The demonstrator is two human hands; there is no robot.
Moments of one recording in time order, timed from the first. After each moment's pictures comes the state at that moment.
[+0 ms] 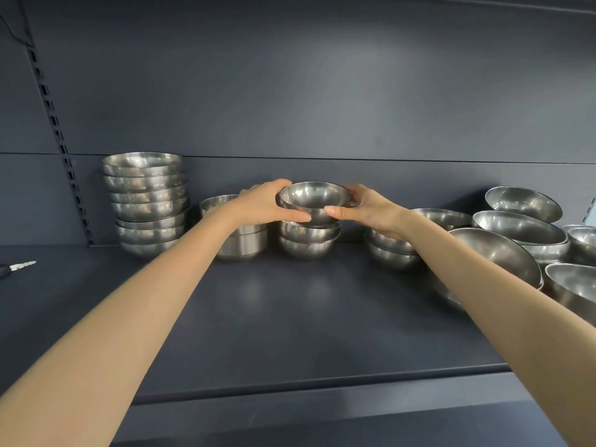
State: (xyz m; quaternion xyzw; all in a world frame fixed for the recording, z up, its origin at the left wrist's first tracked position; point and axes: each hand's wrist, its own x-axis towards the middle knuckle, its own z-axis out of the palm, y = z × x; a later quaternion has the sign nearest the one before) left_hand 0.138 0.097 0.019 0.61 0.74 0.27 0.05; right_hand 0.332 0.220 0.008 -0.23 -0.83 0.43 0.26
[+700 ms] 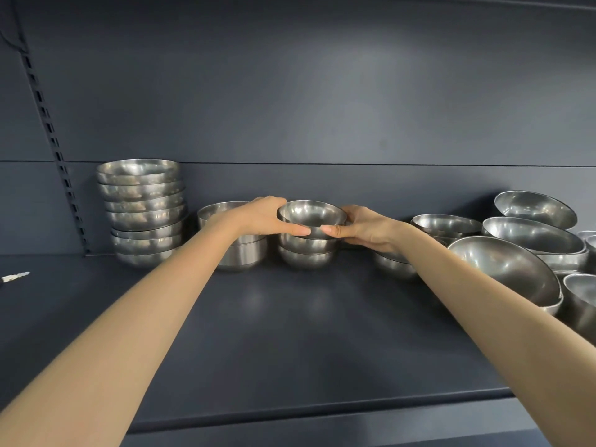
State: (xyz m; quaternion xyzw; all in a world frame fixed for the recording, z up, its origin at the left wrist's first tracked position) left_hand 0.124 0.116 0.012 0.61 0.76 0.19 0.06; right_hand 0.315 0.237 -0.010 -0.24 -0.80 0.53 0.17
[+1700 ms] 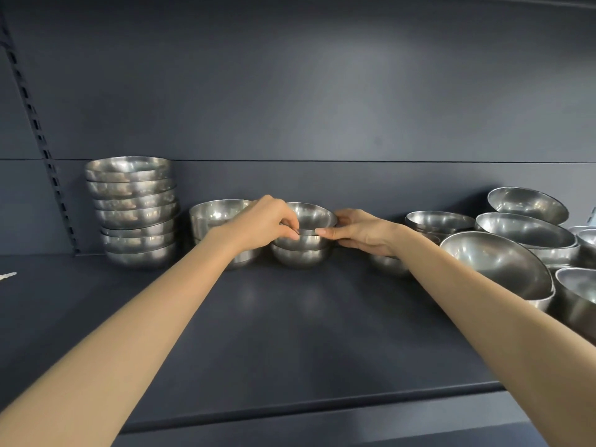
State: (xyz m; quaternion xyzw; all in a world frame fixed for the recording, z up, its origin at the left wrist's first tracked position) left_hand 0.145 0.106 -0.001 0.69 0.68 0.22 -0.05; right_hand 0.320 0.228 -0.013 -0.29 -0.78 0.54 0.17
